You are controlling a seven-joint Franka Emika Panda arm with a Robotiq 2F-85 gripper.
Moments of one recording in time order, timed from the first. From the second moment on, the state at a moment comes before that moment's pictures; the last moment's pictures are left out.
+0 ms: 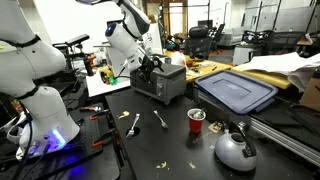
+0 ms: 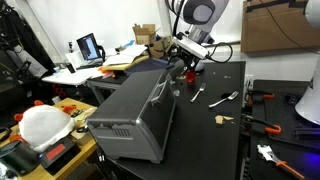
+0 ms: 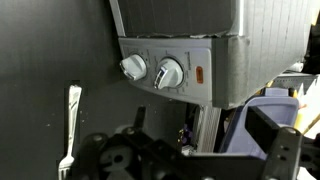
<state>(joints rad) -0.96 0.04 1.09 -2.43 2.25 3.22 -0.70</state>
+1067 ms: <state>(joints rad) -0.26 0.41 0.52 -2.23 1.75 3.48 -0.03</state>
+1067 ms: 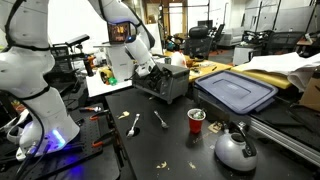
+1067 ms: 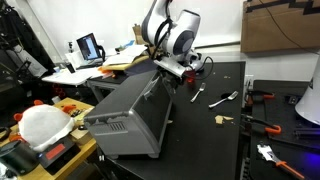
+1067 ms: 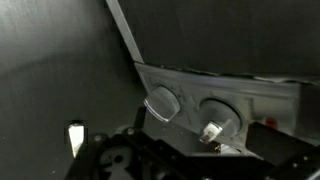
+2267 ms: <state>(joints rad) -0.26 0.43 0.52 -2.21 1.74 3.47 -0.04</state>
